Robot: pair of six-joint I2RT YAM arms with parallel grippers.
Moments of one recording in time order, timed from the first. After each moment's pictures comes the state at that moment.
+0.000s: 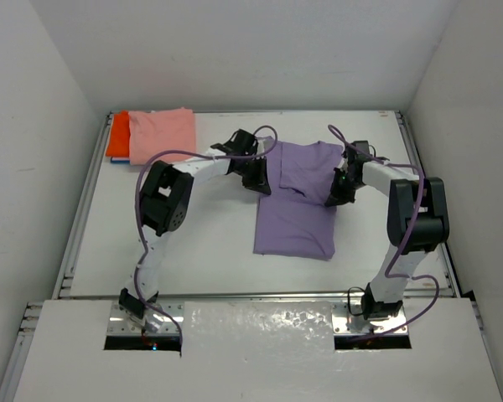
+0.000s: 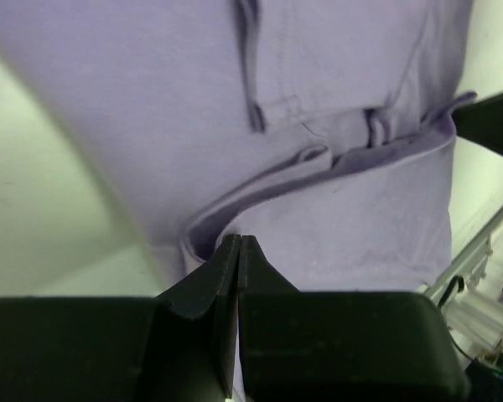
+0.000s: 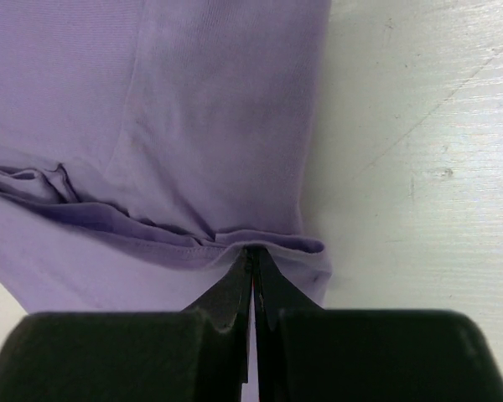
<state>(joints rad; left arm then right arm) -0.51 2.25 1.69 -0.46 0.49 -0.44 0.03 1.85 1.10 -0.50 -0.23 0.35</state>
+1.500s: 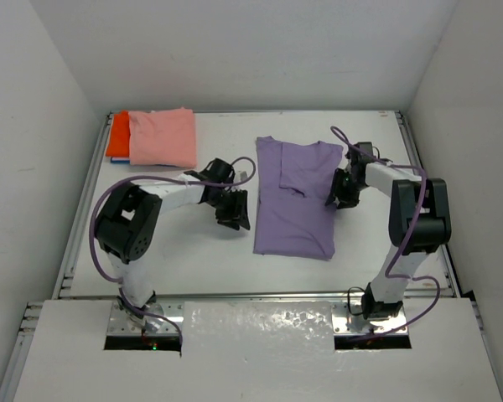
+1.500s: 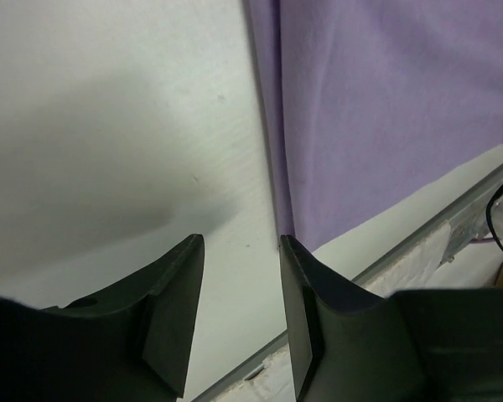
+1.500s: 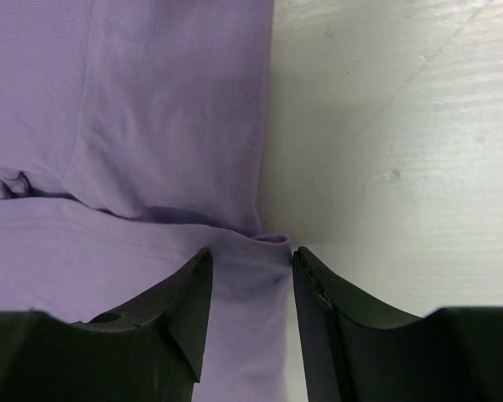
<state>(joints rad) -0.50 1.83 1.12 -0.48 0.46 -0.42 0.01 1.84 1.08 -0.50 -0.18 0.31</state>
